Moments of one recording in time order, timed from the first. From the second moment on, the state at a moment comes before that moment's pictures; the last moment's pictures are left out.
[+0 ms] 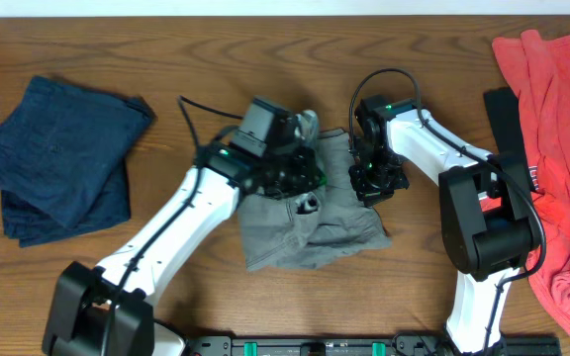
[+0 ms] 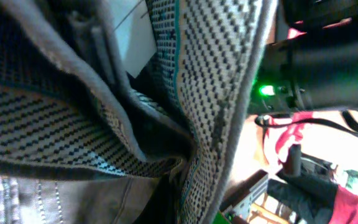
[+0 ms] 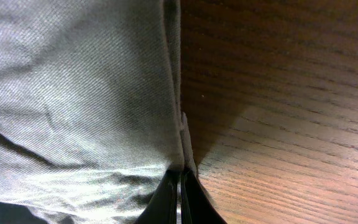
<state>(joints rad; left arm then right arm) -0.54 1.58 1.14 -0.56 0.55 -0.75 0.34 2.08 1.39 -1.09 -0.18 0.11</state>
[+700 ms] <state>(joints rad) -0.64 1.59 1.14 -0.40 0.54 -0.84 0.32 2.08 1.43 -1.16 -0.18 0.12</state>
